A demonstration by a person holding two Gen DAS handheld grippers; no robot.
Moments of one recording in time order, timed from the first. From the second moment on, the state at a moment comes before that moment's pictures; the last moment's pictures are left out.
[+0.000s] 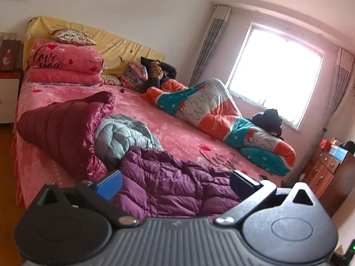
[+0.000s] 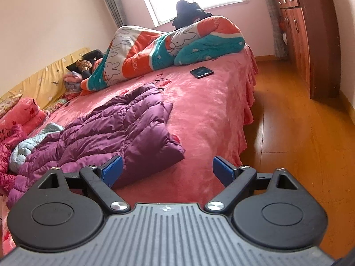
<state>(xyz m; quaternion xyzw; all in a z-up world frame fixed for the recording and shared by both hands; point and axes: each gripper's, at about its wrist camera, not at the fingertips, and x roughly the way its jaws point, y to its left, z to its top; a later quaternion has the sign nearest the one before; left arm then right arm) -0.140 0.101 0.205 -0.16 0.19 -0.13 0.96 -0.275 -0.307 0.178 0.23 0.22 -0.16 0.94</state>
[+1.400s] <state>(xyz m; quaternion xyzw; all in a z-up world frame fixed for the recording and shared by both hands) 0.163 0.093 0.050 -0.14 0.49 -0.24 0.83 0.013 -0.431 0.101 0.49 0.37 0.15 0.77</state>
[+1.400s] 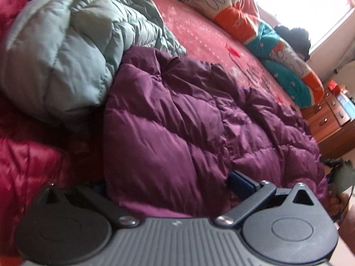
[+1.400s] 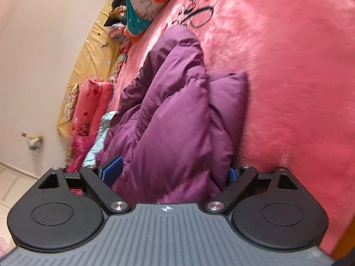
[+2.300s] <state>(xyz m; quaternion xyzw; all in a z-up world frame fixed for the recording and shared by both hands) 0.177 0.044 0.070 -0.13 0.48 -0.24 0.83 0.035 -0.327 0.186 0.30 0.44 0.02 0.84</state>
